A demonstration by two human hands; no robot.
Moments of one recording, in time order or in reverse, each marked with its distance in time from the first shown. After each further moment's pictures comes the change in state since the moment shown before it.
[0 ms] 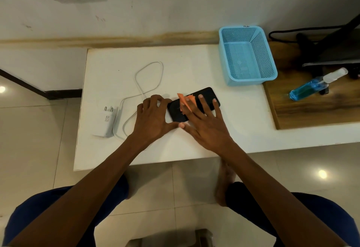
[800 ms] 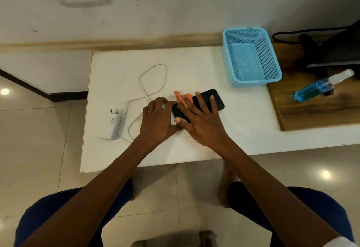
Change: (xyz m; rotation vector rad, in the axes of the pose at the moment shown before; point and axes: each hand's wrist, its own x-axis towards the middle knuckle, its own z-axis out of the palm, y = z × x) left_hand -0.002 0.002 -0.001 -0.013 -0.006 0.003; right_hand 0.025 -0.018 -0.007 0.071 0.009 0.028
